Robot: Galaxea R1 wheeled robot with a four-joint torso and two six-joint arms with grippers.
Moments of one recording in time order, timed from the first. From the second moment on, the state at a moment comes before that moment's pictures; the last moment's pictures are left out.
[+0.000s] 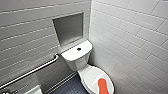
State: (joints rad) left arm 1.65 2.92 -2.47 -0.10 -0.18 0.05; right arm -0.84 2.23 -1.71 0.43 -0.08 -0.03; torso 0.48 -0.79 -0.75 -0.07
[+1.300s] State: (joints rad) left arm 1.67 2.94 -2.47 -0.09 -0.19 0.06; right arm -0.63 2.35 -1.87 0.43 -0.27 -0.02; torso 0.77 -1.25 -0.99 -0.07
